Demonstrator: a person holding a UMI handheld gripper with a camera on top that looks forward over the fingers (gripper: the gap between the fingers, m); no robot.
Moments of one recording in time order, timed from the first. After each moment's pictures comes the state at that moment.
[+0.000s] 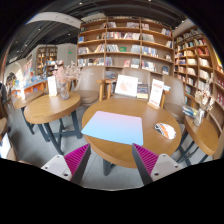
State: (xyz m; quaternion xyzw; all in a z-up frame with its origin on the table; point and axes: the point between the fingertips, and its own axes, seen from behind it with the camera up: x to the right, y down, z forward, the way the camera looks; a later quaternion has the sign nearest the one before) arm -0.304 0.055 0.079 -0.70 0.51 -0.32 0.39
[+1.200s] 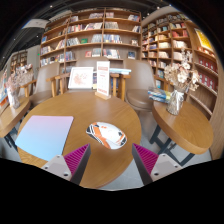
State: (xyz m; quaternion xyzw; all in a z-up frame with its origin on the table) arm -0.148 -0.190 0.018 -0.62 0.63 -0.36 0.31
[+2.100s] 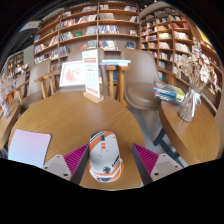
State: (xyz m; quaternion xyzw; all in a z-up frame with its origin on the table) arm -0.020 -0.224 -0.015 -0.62 0.65 -0.32 0.30
